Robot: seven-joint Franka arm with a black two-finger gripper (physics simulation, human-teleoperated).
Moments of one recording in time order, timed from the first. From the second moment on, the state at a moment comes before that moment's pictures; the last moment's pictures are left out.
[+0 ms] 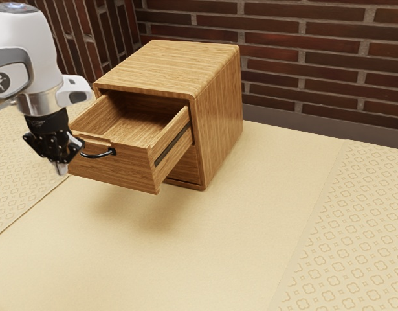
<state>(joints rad) -0.15 -0.54 0.06 -2.24 0.15 1.68 -0.31</state>
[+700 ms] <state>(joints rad) -0.19 -0.43 0.14 -2.24 0.21 1.83 -0.33</state>
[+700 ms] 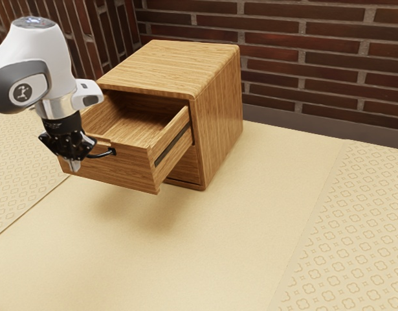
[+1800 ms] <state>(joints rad) -0.21 -0.27 0.19 -2.19 0.30 2.14 -0.34</state>
